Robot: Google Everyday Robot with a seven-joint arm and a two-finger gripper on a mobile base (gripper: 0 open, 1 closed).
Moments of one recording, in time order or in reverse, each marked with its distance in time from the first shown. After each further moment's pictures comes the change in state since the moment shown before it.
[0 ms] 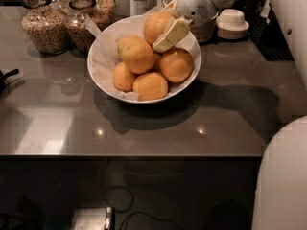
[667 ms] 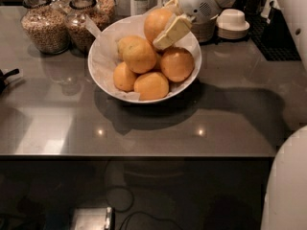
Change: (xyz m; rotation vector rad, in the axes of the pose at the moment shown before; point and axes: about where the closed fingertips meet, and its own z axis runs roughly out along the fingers) arm -0.010 0.004 -0.014 0.026 -0.038 -0.006
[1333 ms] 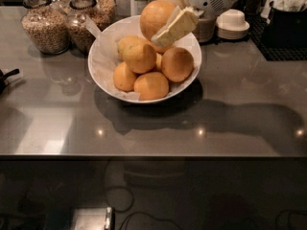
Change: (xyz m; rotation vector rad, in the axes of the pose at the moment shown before) arm -0.043 0.053 -0.028 -0.041 -0.099 -0.030
